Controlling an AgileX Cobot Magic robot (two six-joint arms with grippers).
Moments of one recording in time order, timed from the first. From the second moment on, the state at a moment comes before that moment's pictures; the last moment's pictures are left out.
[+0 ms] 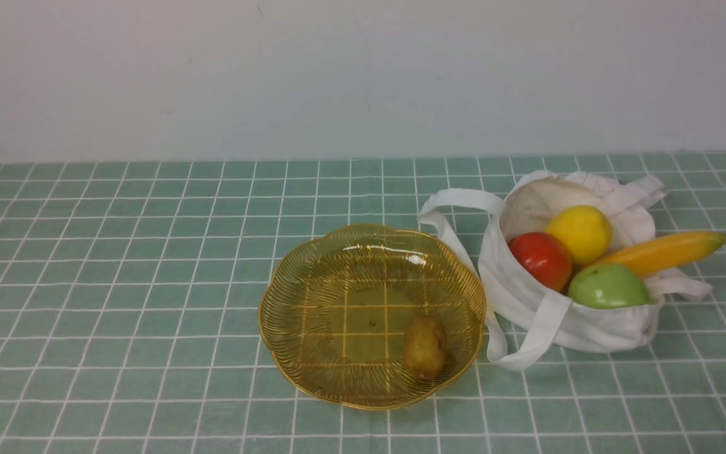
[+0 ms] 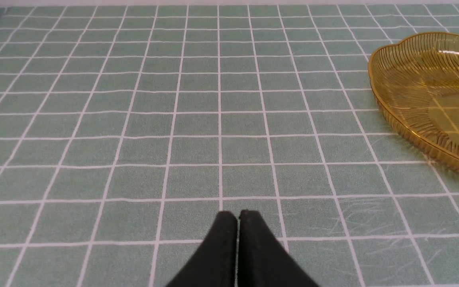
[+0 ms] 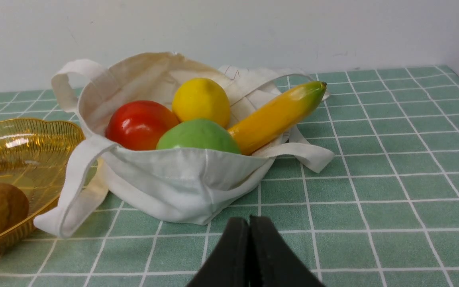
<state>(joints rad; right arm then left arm) 0.03 -0.01 0.03 0.00 0.36 0.07 -0.08 -0.01 0.02 0.05 0.41 -0.09</state>
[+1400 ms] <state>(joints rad) 0.03 0.55 -0.46 0.36 0.69 -0.06 -0.08 -0.01 0.02 0.05 0.41 -0.09</state>
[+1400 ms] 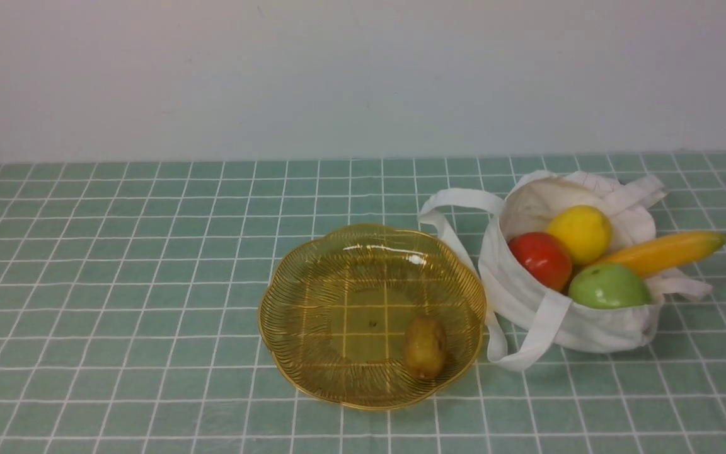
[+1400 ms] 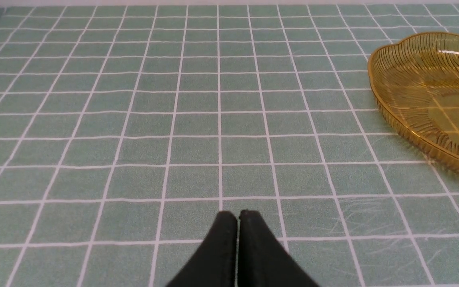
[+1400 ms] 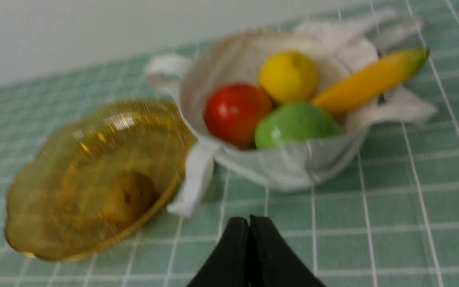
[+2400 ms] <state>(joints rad) -0.16 1.66 -1.01 0.27 0.46 0.31 -0.08 -0.01 0.02 0.05 0.41 -0.09</state>
